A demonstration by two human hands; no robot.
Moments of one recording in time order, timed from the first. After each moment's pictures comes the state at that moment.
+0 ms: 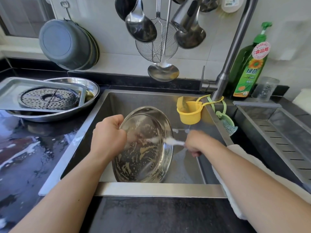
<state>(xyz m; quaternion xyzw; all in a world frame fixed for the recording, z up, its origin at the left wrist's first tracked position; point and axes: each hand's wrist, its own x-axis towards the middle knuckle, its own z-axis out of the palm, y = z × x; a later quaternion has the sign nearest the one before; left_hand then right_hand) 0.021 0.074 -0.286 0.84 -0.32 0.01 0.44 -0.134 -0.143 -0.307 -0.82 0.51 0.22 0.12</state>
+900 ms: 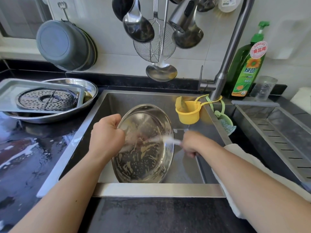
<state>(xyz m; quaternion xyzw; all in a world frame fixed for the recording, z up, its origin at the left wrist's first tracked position) 0.022 0.073 -0.287 0.82 -0.32 -0.01 0.47 -0.131 -0.138 -0.309 -0.83 0.51 0.20 0.13</state>
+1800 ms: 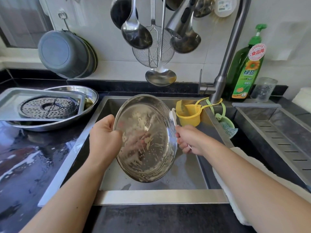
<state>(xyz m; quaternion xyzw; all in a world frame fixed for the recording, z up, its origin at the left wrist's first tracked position) 0.026 0.068 -0.286 0.78 -0.28 0.00 0.56 -0.124 -0.129 -0.297 -0.61 0.49 -0.08 0.62</state>
